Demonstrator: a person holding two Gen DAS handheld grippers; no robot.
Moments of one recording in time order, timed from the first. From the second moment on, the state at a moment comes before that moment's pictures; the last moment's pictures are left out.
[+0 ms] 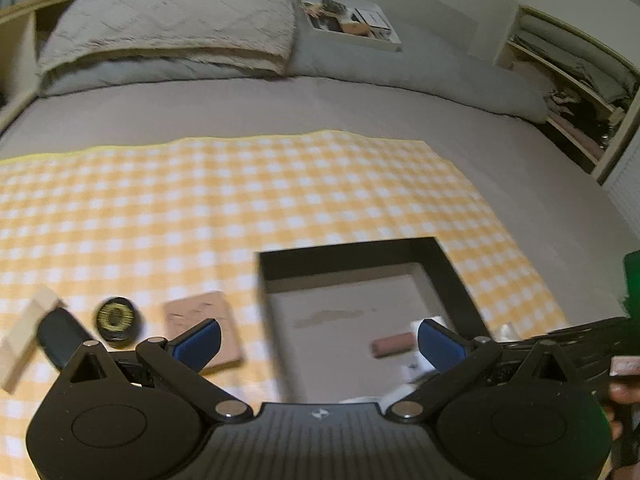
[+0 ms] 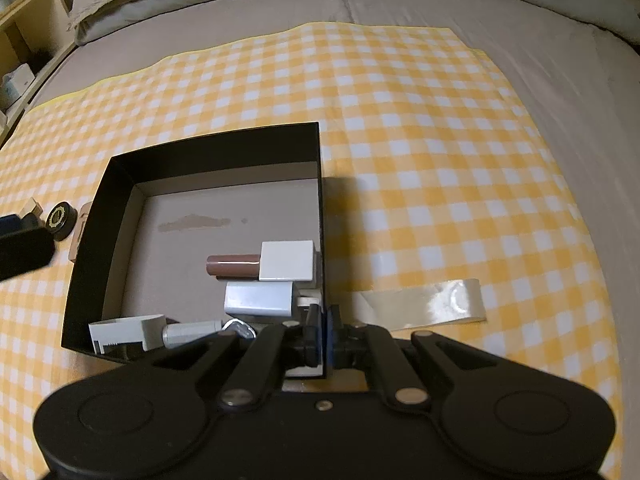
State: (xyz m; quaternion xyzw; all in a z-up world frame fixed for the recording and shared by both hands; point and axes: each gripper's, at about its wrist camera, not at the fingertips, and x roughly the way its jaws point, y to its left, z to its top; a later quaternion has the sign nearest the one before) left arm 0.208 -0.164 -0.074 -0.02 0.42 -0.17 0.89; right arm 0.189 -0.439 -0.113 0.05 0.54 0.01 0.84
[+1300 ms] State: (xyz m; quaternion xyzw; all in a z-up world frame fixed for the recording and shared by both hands) left arm 0.286 0.006 -0.143 -0.16 0.50 0.06 0.85; right arm 0.193 -0.432 -0.115 0.02 0.55 0.02 0.84
